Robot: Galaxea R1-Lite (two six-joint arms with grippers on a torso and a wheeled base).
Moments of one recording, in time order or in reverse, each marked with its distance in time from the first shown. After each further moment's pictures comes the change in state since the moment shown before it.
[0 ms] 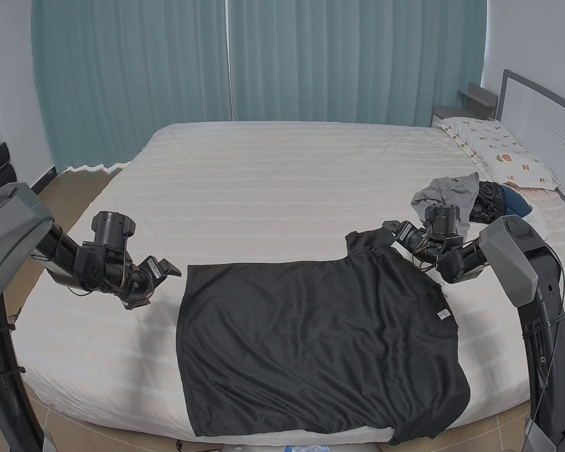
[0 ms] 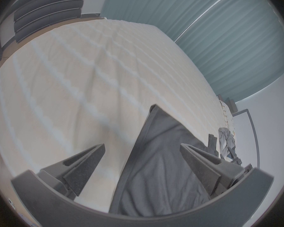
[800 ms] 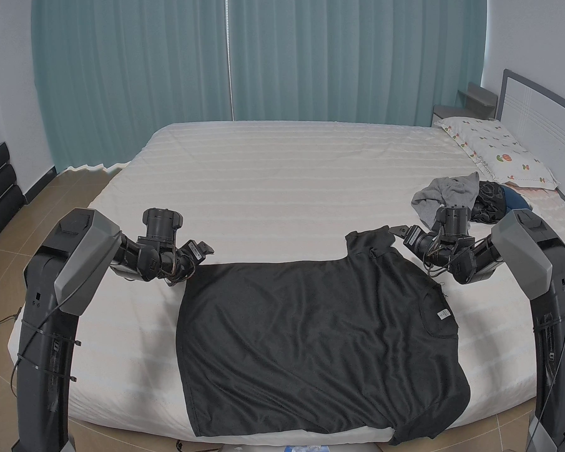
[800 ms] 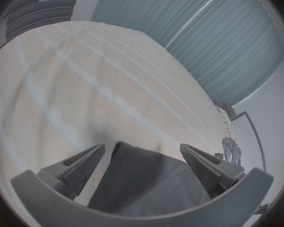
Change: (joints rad) left arm -0.076 0.417 -0.565 0.007 0.101 -0.020; right arm -0.029 -0.064 0.116 -0.001 0.071 0.000
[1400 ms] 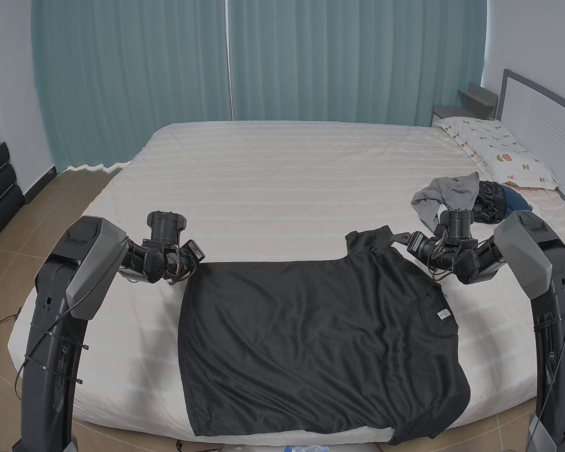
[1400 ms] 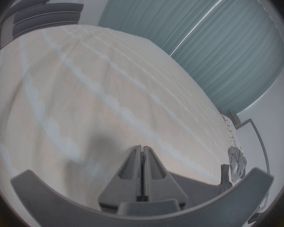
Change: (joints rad) left arm 0.008 0.045 -0.082 -0.003 0.083 -0.026; right arm -0.033 0.018 -0.018 0.060 0.064 -0.087
